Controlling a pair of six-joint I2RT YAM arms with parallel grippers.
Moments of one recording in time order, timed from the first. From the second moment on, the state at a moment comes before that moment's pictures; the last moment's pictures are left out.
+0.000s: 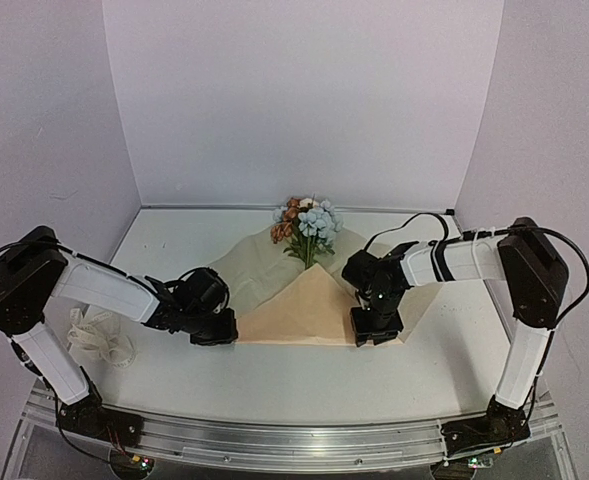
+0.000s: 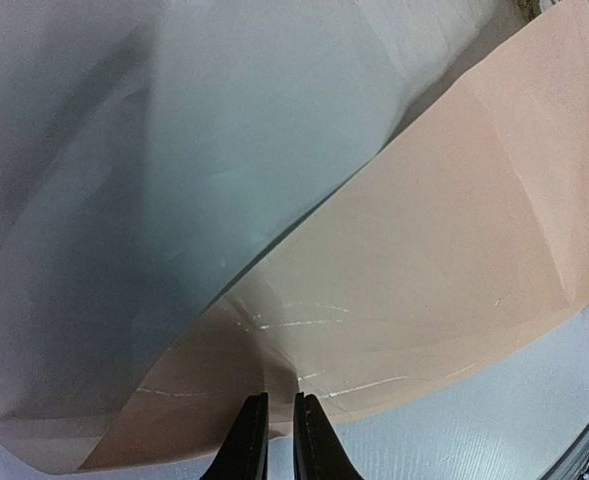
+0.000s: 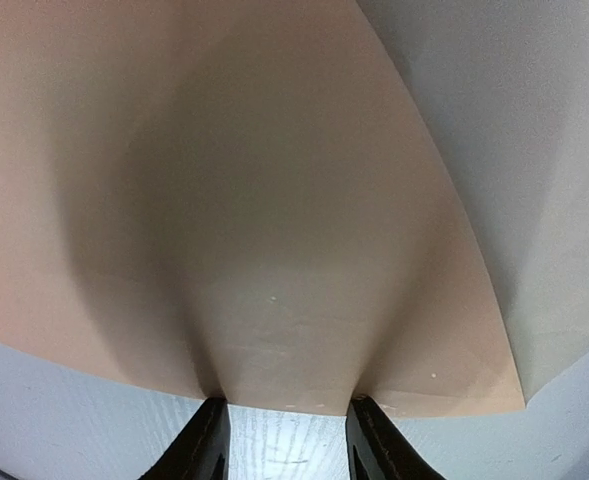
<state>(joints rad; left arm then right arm) -0.84 1.65 0.73 -0.08 0.00 -0.84 0.76 1.88 1.19 -0.80 -0.02 0.63</state>
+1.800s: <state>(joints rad) -0.73 1.32 0.63 -0.28 -0.06 -0.88 0.64 1.45 0.75 -0.61 -0.08 0.72</state>
